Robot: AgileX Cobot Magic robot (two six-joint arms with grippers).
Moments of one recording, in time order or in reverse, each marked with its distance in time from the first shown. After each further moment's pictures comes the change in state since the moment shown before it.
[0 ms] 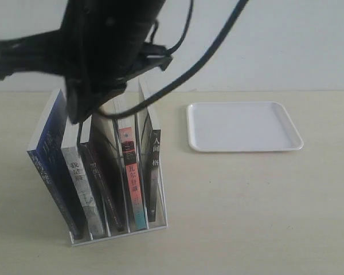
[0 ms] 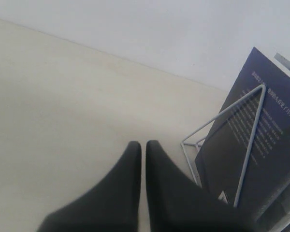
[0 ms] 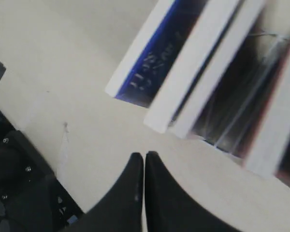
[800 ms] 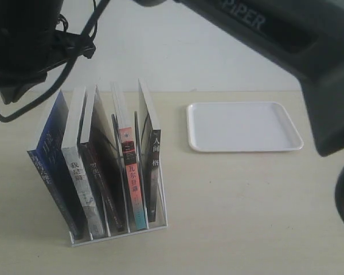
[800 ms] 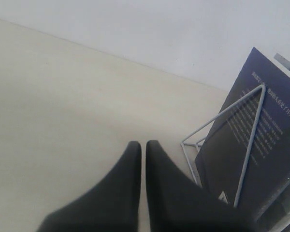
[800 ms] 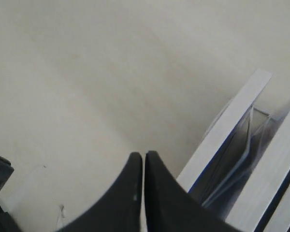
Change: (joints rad) left arm 0.000 0.000 0.000 0.000 0.000 0.000; right arm 0.098 0.341 -0.517 -0.185 0.021 0.134
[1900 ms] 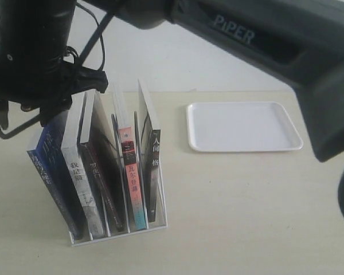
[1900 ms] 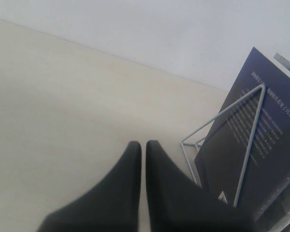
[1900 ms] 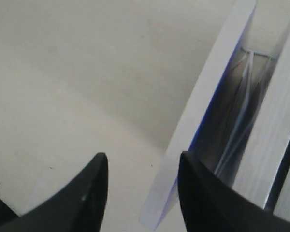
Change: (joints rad) left arm 0.000 0.000 0.000 0.000 0.000 0.000; right arm 0.000 -0.004 0.105 -0.008 -0.002 0.243
